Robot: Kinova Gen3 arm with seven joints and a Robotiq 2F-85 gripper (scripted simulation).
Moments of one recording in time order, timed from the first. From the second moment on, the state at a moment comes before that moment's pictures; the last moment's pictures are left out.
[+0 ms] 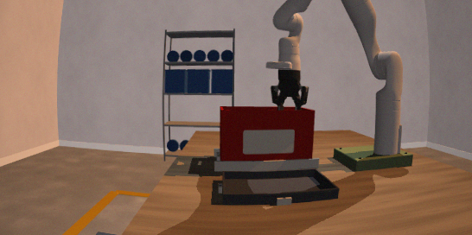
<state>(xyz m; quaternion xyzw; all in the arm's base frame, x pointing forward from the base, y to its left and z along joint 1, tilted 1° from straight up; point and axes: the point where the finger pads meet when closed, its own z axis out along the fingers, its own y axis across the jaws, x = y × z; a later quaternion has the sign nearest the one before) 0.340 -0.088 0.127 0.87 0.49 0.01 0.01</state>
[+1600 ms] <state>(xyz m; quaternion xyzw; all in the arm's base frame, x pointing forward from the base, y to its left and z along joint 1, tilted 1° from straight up) 0.340 -0.088 0.127 0.87 0.49 0.01 0.01</state>
